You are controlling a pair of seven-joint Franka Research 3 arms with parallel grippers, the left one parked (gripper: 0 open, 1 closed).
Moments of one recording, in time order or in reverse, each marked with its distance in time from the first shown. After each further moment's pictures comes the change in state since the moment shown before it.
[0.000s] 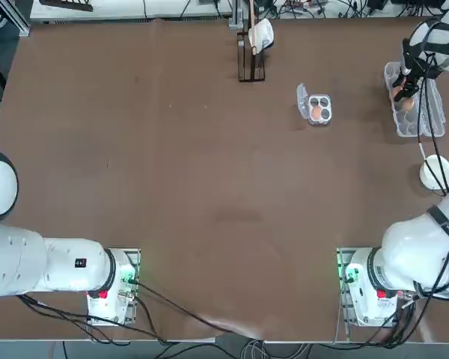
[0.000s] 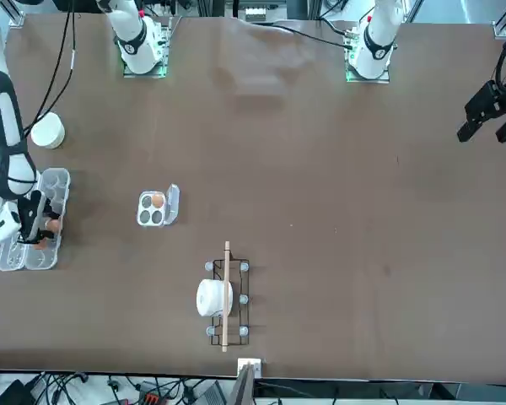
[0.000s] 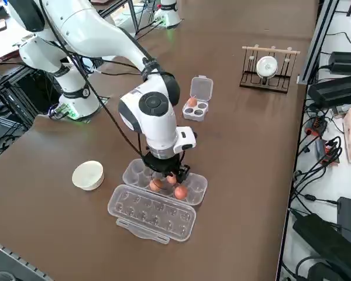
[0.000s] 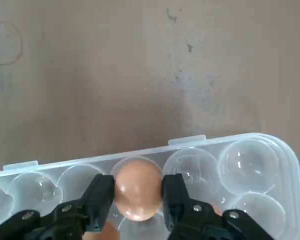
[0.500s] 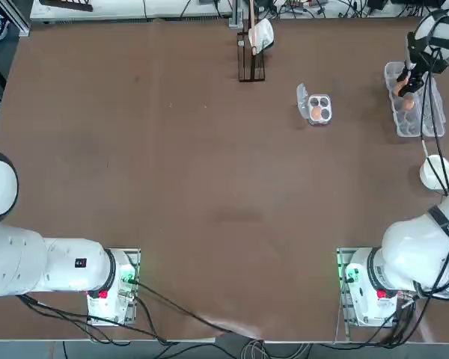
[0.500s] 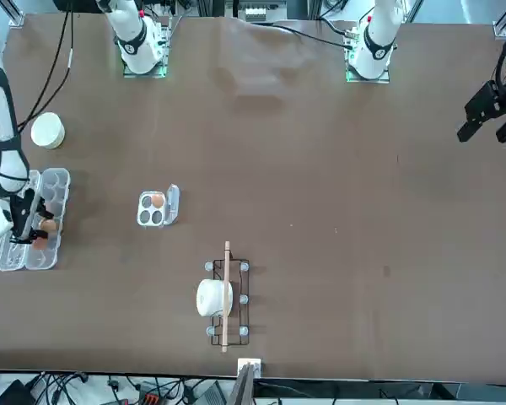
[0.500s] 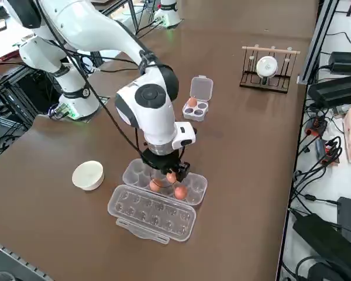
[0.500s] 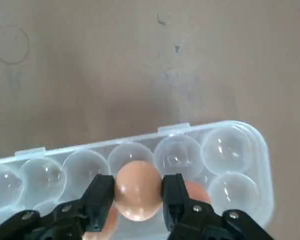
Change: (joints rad) arm -0.007 -0.044 -0.004 0.022 0.000 -0.046 0.001
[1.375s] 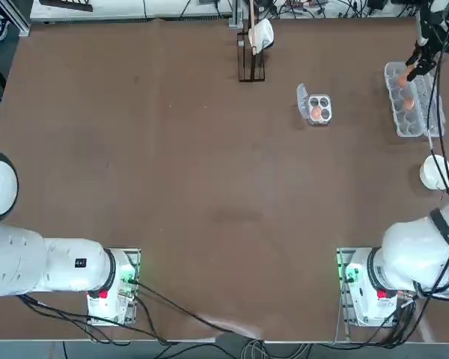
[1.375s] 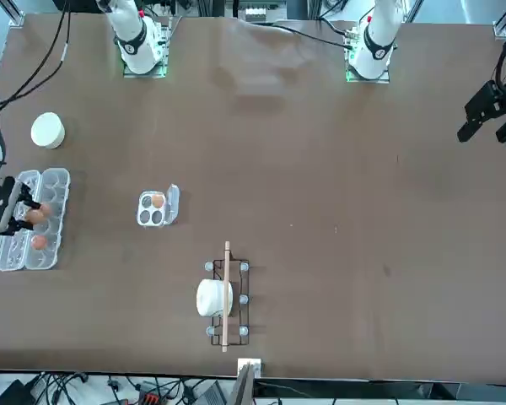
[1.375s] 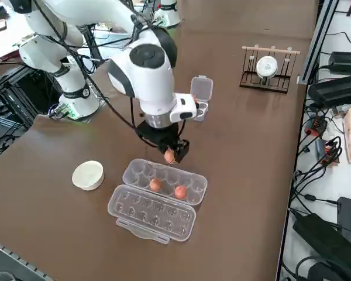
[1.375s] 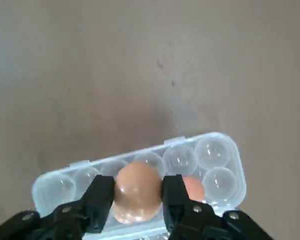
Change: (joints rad) arm 0.048 -0.143 0.004 0.011 0.000 -0.189 0.164
